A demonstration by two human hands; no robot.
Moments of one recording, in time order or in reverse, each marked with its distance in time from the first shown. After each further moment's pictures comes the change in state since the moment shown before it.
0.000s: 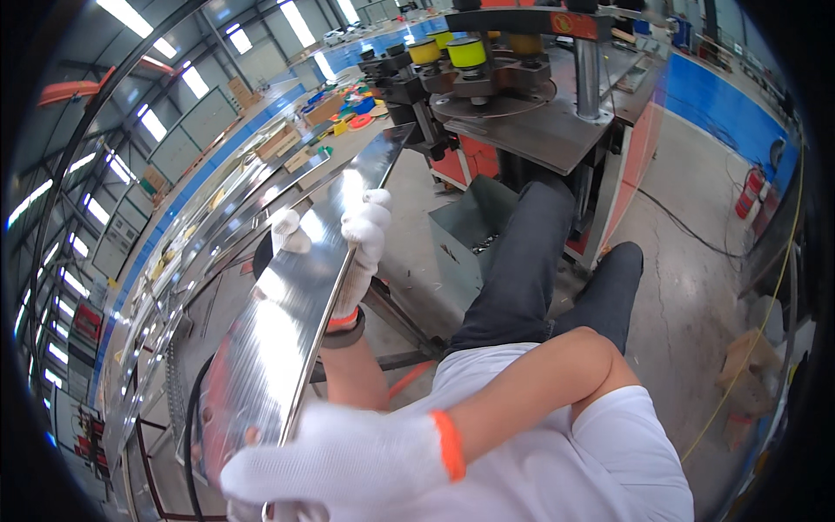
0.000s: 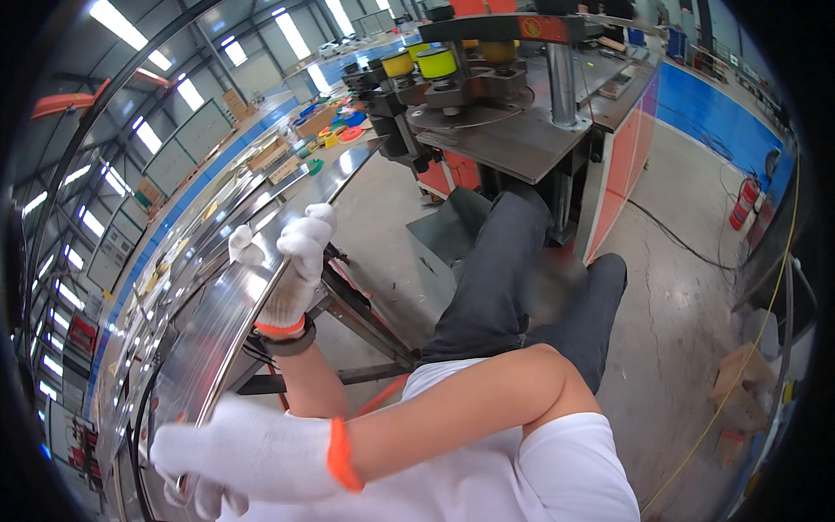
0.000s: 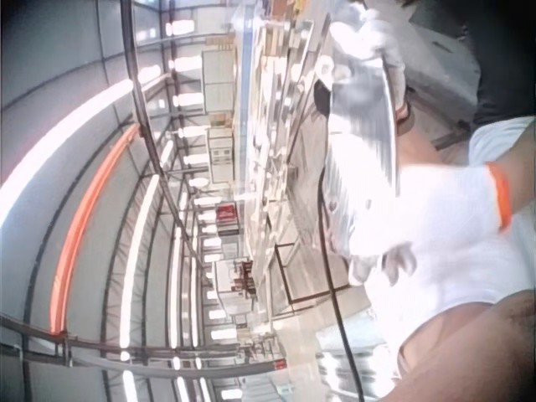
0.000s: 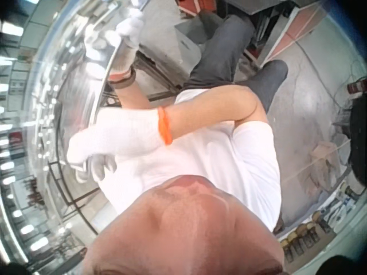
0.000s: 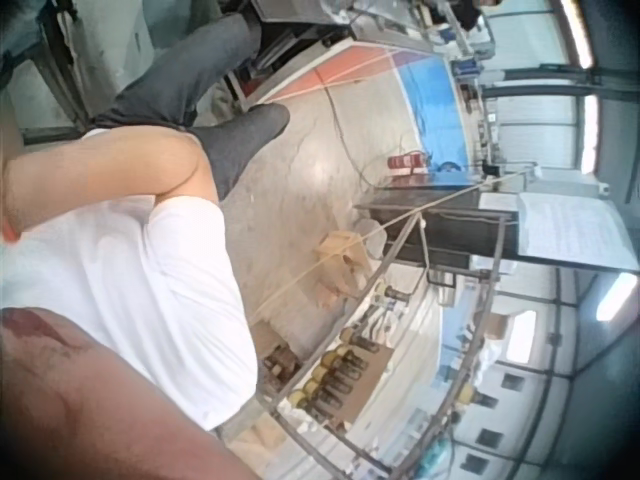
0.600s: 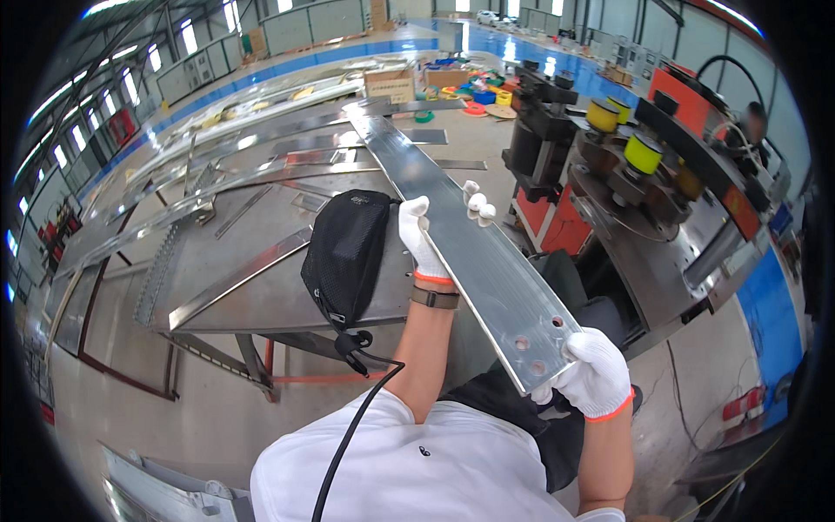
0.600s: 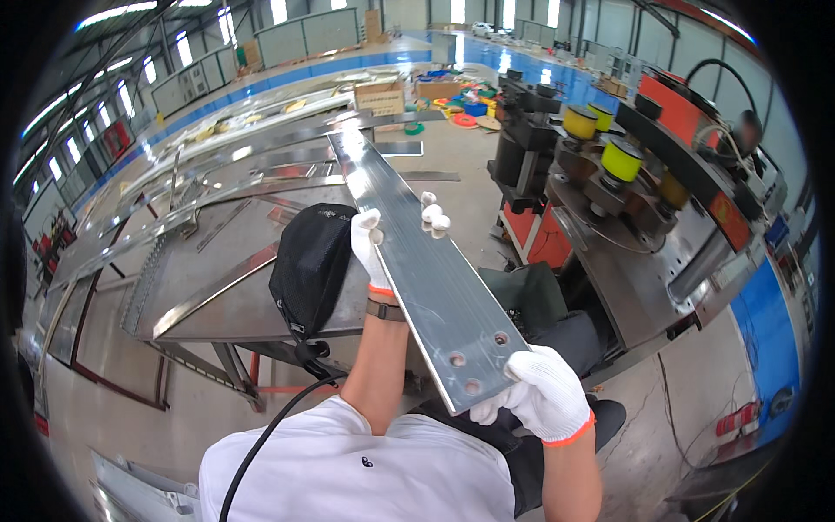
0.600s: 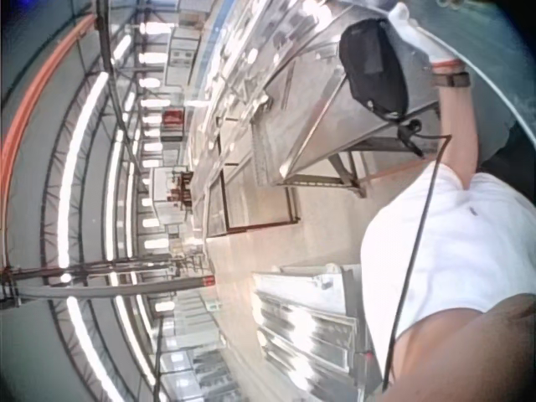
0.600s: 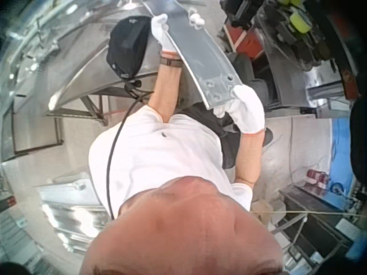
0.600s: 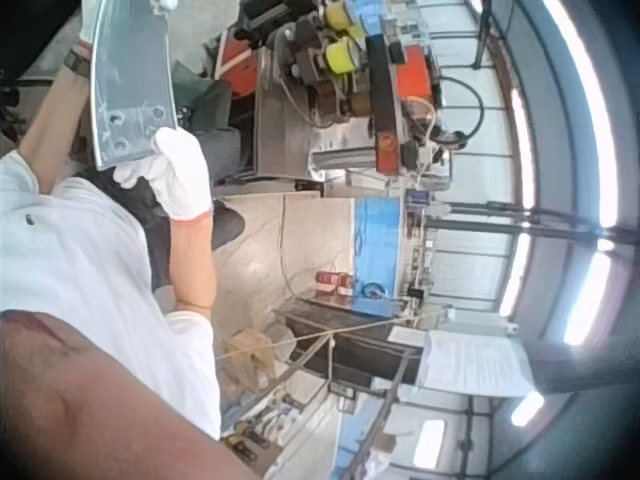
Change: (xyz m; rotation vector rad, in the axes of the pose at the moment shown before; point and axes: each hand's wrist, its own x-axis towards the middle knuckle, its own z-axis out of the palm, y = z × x) left_hand 0.086 0.099 -0.148 0.184 -0.121 0.725; right_hand -0.089 -0.062 -0.228 0.020 0.558 -0.236
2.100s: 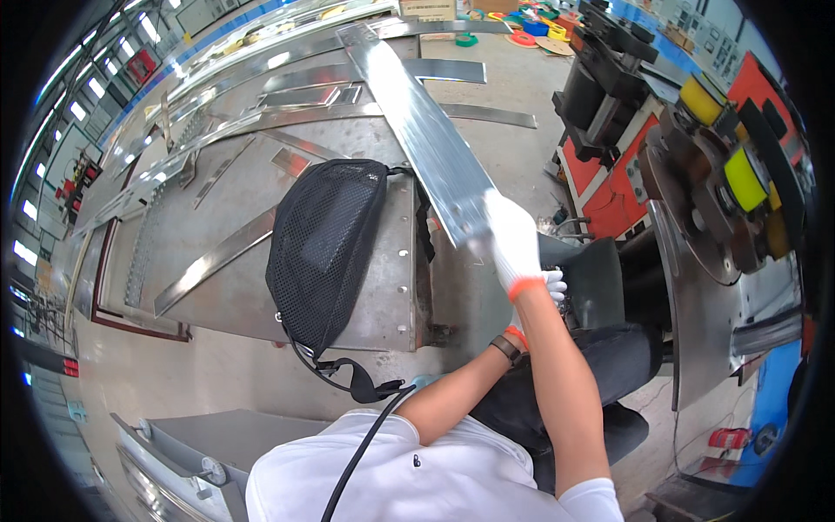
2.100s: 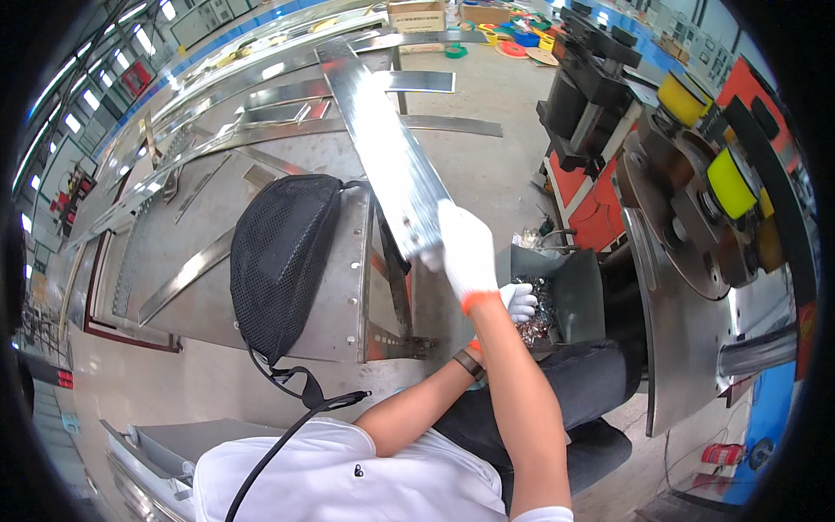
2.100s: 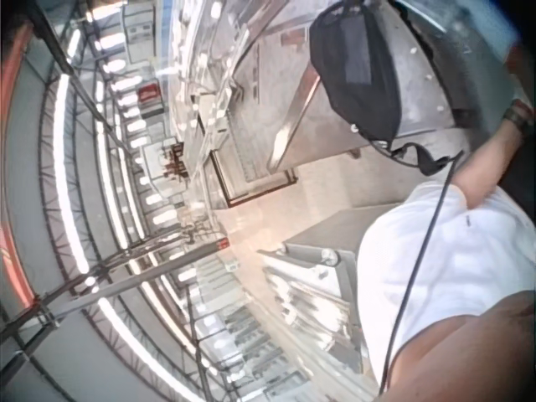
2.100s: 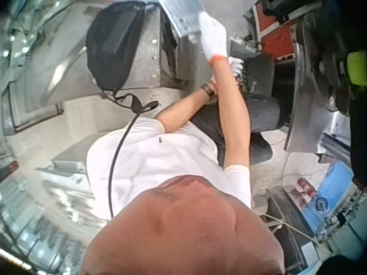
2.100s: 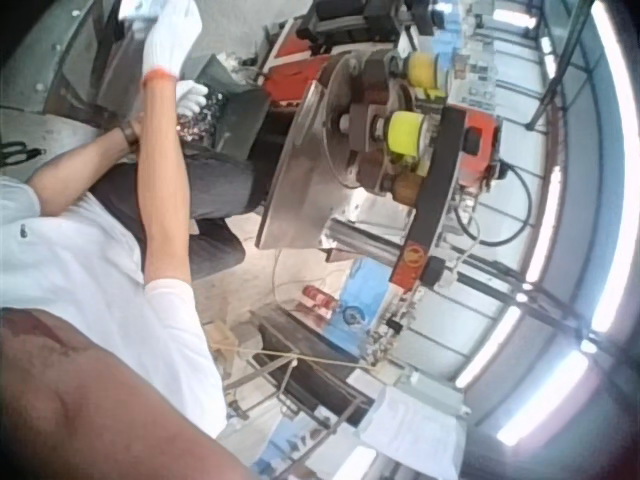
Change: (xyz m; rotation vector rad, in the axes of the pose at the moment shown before) left_hand -0.091 -0.187 -0.317 0.158 0.533 -0.246; right_hand 0.330 0.092 -0.092 -0.422 0.344 0.057
